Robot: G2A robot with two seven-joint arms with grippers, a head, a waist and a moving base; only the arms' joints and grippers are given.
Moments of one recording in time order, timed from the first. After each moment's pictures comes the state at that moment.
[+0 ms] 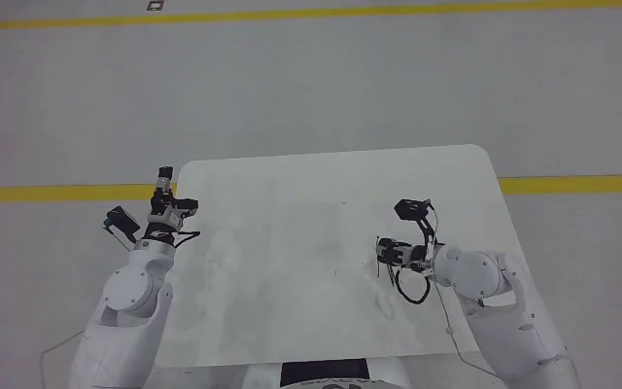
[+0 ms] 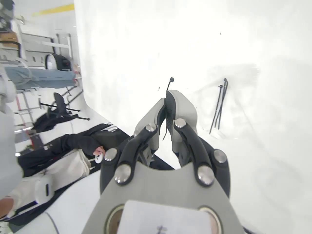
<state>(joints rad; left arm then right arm) 1.73 -1.15 -1.60 -1.80 -0.42 0.00 0.00 -1.62 -1.16 1.41 -1.95 -0.58 0.17 1.05</state>
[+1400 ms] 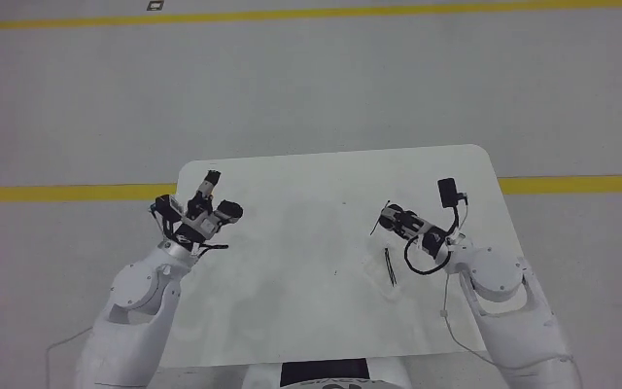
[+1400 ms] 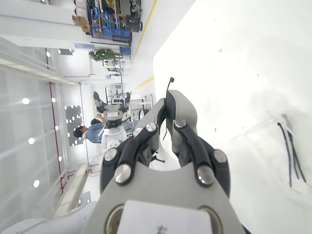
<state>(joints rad) 1.71 -1.14 -1.54 -1.82 -0.55 0.00 -0.48 -1.66 -1.19 1.47 -1.90 -0.06 0.23 0.63</state>
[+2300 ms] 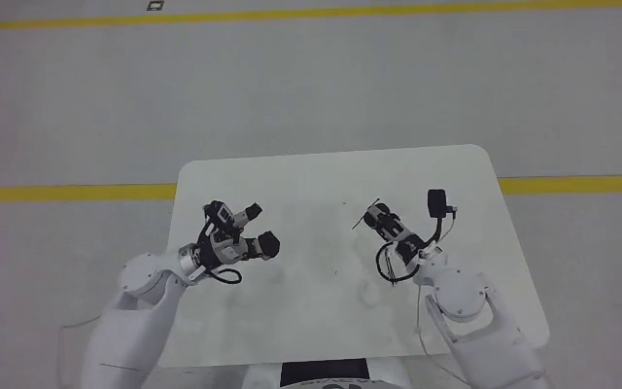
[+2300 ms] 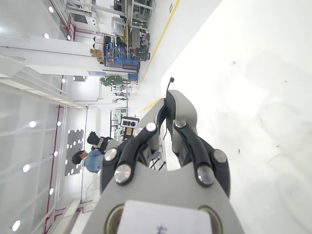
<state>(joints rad) 1.62 -1.12 -1.46 -1.70 -0.65 0.06 -1.02 -1.72 -1.22 1.28 -1.99 -0.11 0.25 0.25</state>
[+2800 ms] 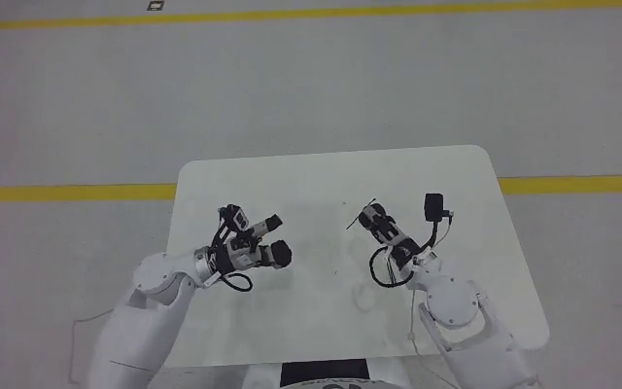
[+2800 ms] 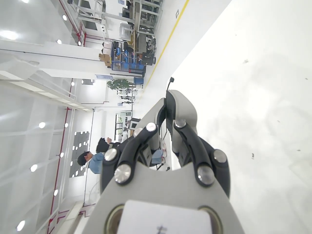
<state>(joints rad) 1.60 -1.11 -1.39 -1.71 -0.54 0.04 -1.01 -1.74 -1.22 1.24 -2.00 -0.11 0.19 0.16</state>
